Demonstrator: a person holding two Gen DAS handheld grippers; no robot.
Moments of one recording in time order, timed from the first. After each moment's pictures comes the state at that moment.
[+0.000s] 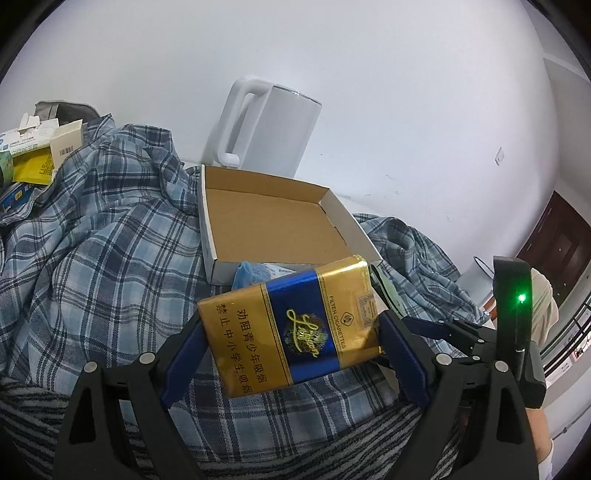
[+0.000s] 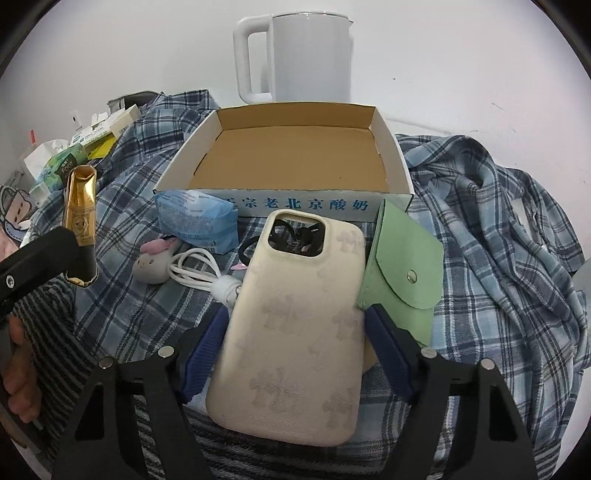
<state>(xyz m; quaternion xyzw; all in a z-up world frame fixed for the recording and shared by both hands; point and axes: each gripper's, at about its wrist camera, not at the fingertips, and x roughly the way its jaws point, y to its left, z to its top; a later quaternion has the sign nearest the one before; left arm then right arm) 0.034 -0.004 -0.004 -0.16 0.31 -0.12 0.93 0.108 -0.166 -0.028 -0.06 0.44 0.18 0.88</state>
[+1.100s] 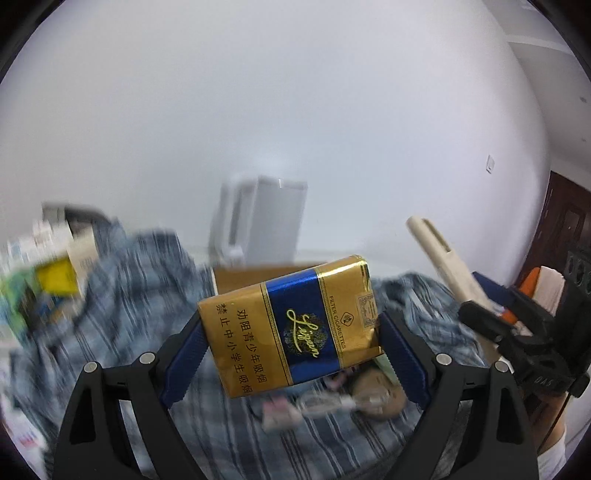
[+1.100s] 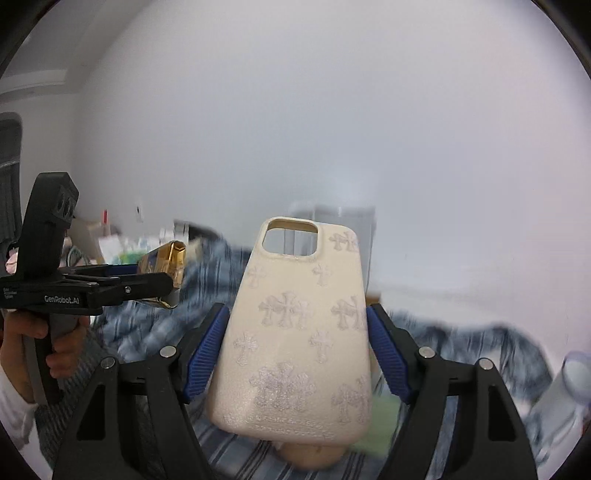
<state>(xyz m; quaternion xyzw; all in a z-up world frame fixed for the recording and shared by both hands) 0.032 0.002 0.098 -0.07 0.21 -0.09 0.97 0.050 -0.196 0.084 -0.04 0.17 0.27 0.95</state>
